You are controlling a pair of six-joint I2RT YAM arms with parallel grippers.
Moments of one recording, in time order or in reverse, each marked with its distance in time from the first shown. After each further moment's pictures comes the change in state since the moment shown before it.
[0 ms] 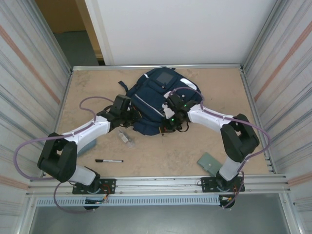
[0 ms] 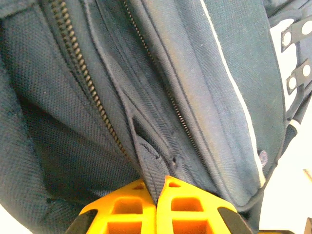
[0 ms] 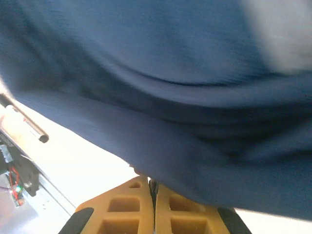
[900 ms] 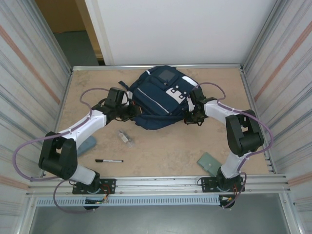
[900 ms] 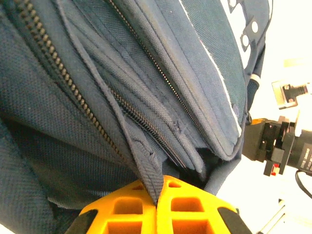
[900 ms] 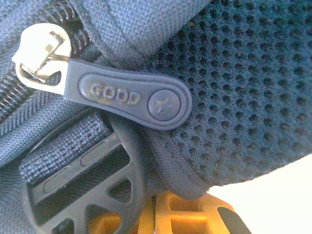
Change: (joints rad) left arm 0.085 0.025 0.094 -0.036 0.256 0.211; right arm -0.298 0.048 -0.064 0.082 0.290 -0.179
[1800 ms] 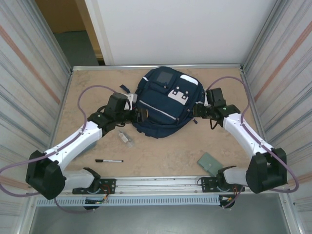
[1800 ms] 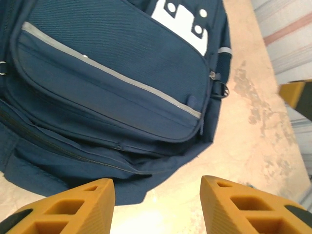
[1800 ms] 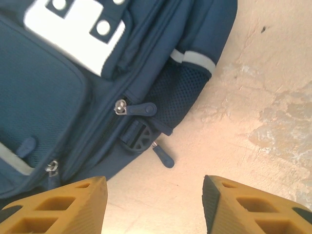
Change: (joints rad) left arm -0.164 -0.202 -0.034 -0.044 -0.198 0.132; right arm -0.043 -0.487 -0.119 -0.003 0.198 0.050
